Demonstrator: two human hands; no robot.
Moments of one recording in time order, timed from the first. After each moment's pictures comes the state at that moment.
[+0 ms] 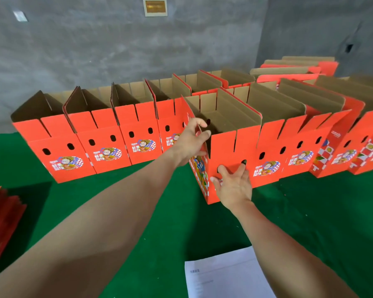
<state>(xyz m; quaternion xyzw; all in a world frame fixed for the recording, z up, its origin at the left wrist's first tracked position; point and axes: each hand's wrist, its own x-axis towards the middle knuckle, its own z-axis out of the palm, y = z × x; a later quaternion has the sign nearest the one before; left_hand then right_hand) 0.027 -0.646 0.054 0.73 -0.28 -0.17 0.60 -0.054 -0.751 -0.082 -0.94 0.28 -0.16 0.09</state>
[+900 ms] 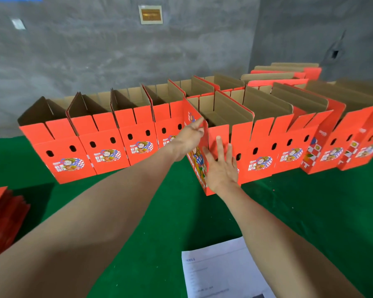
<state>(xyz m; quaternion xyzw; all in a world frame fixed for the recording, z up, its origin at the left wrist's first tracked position) 0.010 -0.647 0.076 0.79 -0.29 -0.18 0.50 -0.052 -0.737 -0.032 -0.96 0.23 -0.12 0.07</state>
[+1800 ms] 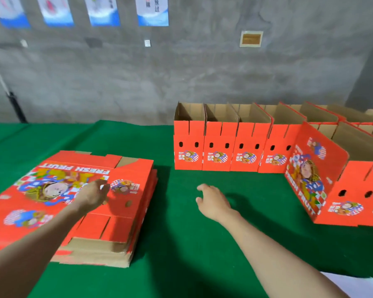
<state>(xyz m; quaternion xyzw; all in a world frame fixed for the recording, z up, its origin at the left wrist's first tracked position) 0.023 -0.049 0.003 0.96 0.07 0.06 0.26 -0.022 -0.383 -0.008 -0.97 -0.01 0.02 0.25</state>
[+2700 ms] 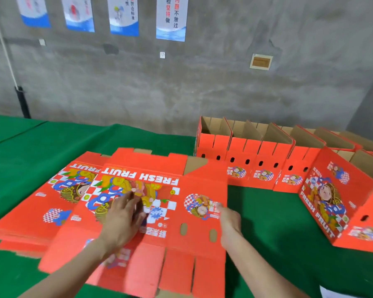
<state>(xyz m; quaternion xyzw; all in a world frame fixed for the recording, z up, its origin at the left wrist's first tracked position) -0.042 -0.020 -0.022 0.95 -0.07 0.16 0.25 -0.033 -0.287 -0.004 -0.65 0.33 -0.08 0.68</state>
